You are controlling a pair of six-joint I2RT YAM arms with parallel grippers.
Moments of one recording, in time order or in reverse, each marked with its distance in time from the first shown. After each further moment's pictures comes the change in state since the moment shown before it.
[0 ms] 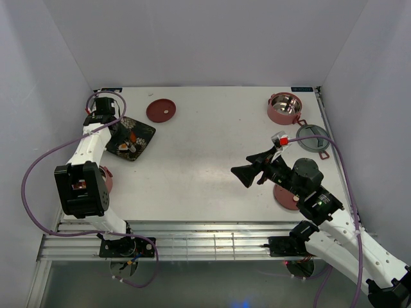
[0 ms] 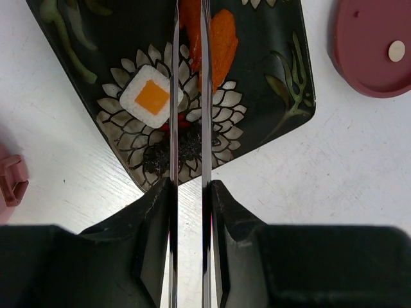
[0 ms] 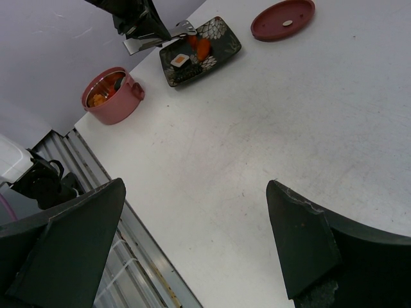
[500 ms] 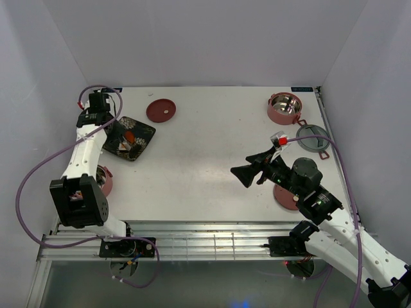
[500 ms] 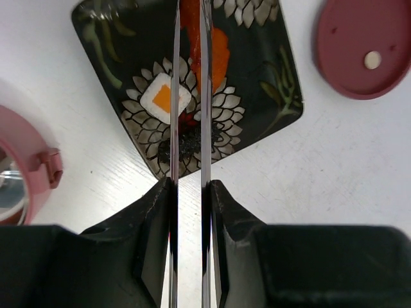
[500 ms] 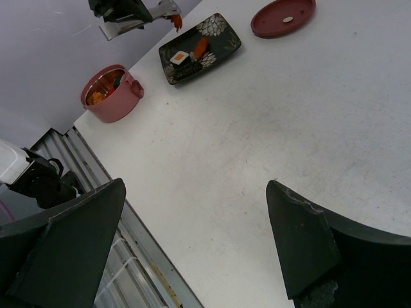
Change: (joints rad) left arm 0.000 -0.076 0.047 -0.076 -0.051 0.037; right arm 0.000 0.008 0.000 -0.001 -0.002 0.000
